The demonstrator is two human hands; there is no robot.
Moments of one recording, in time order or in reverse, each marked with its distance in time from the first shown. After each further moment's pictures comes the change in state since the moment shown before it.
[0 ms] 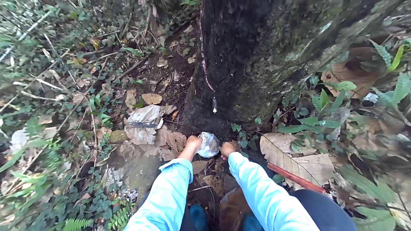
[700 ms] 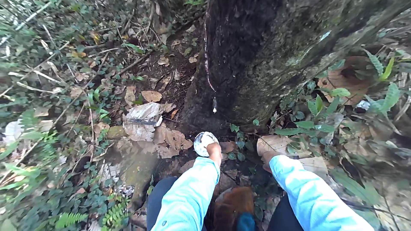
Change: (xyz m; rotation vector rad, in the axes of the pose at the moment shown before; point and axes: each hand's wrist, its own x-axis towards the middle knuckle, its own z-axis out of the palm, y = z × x) left_hand 0.018 -0.002 0.134 -0.478 0.170 -0.189; right_hand -0.069 0.099 -0.102 -0.701 0.038 0.151
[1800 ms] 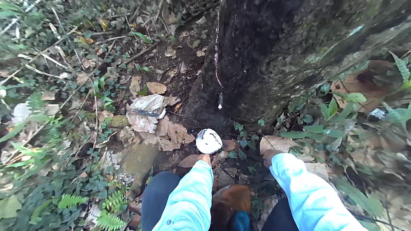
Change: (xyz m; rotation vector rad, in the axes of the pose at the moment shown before) left_hand 0.040 -0.078 -0.039 -0.025 -0.080 -0.156; right_hand 0.002 -0.003 -0.017 -0.289 -0.094 -0.087
